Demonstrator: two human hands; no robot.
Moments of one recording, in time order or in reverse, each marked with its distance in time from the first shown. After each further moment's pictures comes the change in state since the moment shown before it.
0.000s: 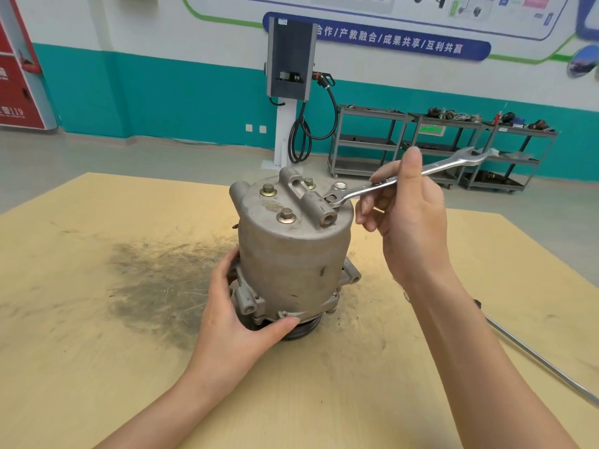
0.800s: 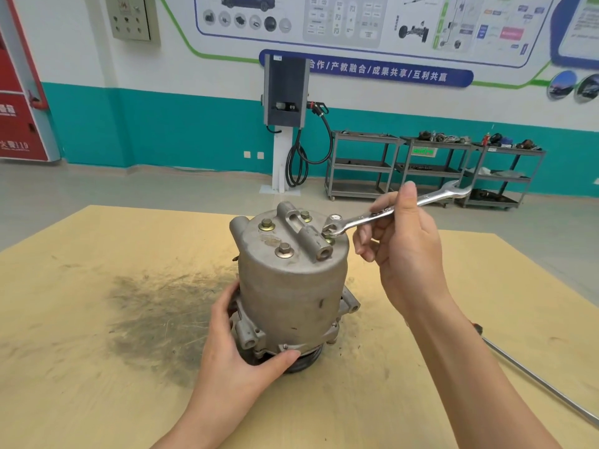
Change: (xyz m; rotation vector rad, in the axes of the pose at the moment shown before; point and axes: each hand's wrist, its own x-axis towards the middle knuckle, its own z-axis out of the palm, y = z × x) left_hand 0.000 0.008 0.000 -0.048 -0.001 -0.001; right_hand 0.001 -0.004 -0.001 0.064 -0.014 0.064
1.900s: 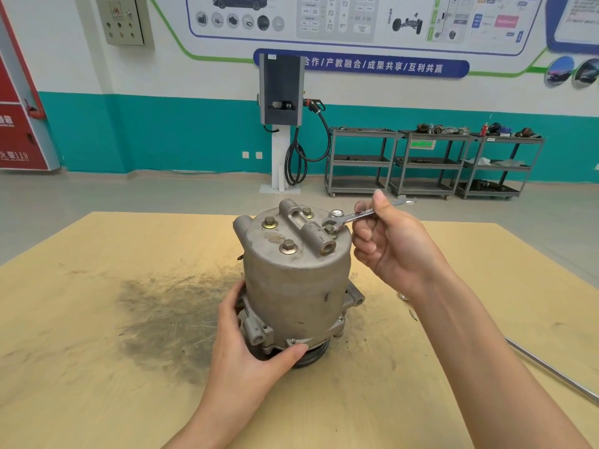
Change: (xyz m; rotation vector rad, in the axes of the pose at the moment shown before) left_hand 0.000 -0.001 -0.001 -0.003 -0.011 0.000; right_hand 0.016 0.006 -0.010 0.207 -0.103 0.454
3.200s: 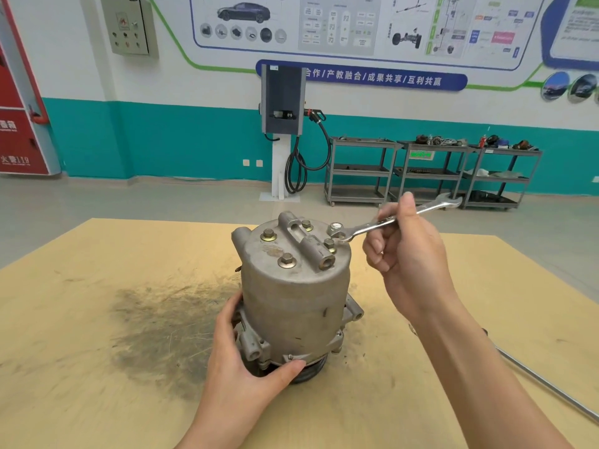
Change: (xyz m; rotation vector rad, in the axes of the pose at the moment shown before) left_hand 0.004 -0.008 0.002 0.032 0.003 0.016; right_hand -0.013 0.001 0.008 -0.088 0.156 -0.351
